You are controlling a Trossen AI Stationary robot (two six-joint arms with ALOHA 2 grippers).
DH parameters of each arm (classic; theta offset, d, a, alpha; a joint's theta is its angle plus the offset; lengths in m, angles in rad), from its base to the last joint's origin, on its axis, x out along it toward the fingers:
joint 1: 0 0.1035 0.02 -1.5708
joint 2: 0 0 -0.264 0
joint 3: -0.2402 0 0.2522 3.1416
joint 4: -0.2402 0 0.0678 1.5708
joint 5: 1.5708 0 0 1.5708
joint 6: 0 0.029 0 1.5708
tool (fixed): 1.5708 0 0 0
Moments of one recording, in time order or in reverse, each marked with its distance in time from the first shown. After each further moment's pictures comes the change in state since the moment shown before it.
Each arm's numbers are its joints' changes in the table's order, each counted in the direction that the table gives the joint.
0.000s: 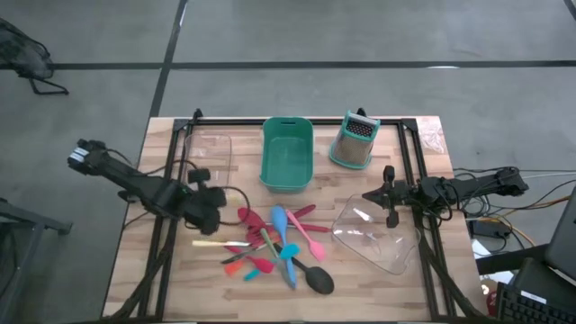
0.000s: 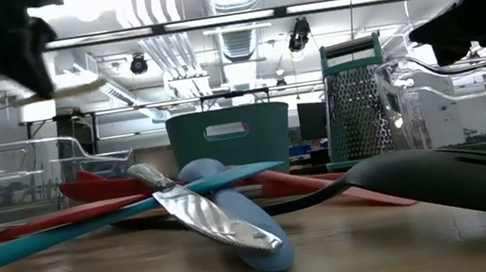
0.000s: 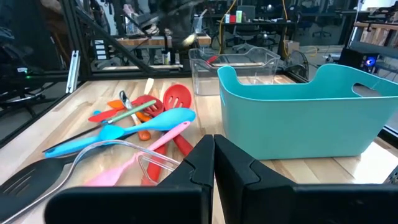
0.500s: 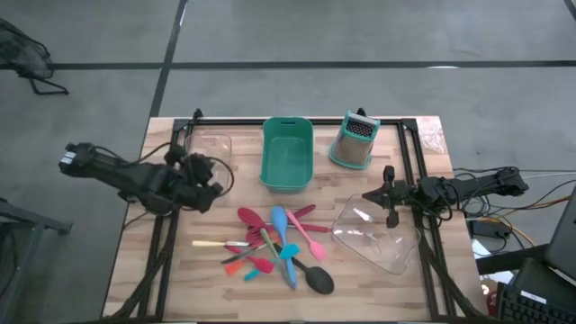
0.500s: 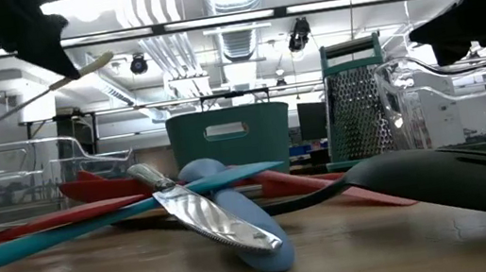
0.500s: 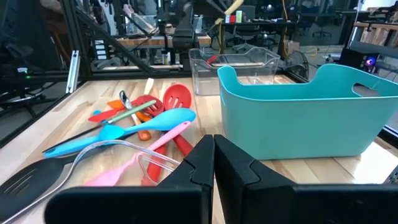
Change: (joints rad) left arm 0.166 -0.124 0.051 -0.070 -0.396 -0.306; right arm 0.000 0.000 0.000 0.000 0.000 0.001
